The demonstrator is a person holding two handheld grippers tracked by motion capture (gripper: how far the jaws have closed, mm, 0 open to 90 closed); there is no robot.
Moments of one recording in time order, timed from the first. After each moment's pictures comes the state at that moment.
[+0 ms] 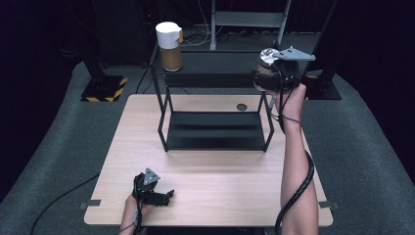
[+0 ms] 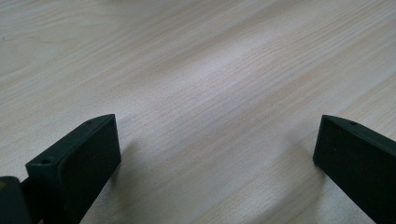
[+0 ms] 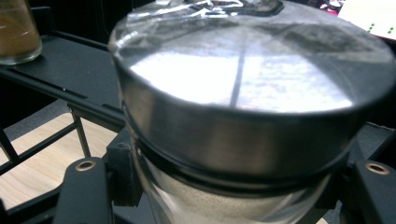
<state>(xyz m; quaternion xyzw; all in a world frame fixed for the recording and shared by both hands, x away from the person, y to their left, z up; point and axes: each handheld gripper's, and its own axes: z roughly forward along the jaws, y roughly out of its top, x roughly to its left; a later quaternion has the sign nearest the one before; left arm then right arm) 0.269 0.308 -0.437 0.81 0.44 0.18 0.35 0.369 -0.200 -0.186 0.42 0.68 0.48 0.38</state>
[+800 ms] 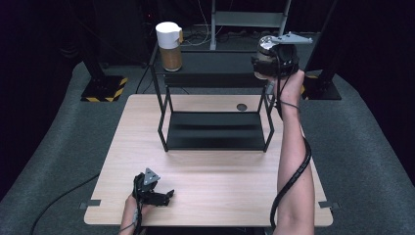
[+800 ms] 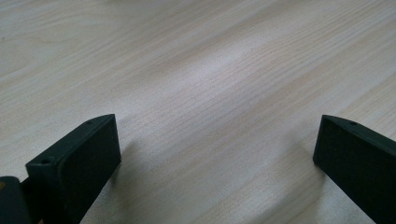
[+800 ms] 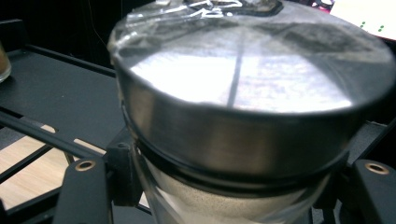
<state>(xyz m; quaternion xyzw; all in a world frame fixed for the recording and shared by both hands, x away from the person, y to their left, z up) 0.269 0.308 -0.437 0.81 0.44 0.18 0.35 0.398 -0.191 -0.166 0.43 0.67 0.46 0.38</state>
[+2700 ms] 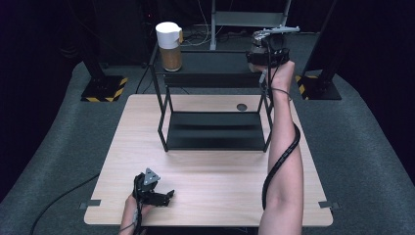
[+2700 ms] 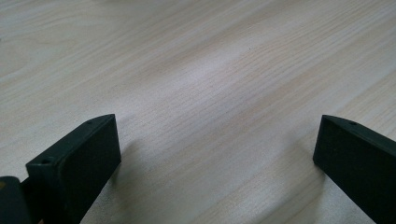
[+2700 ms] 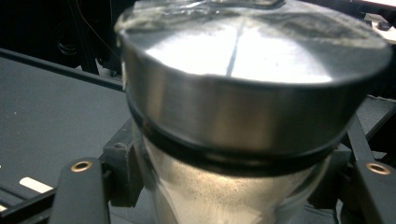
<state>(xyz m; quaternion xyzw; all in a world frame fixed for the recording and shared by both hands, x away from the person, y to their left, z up) 0.270 0.308 -0.437 0.81 0.43 0.18 0.35 0.448 -0.177 -0.157 0.47 0.68 0.44 0.36</state>
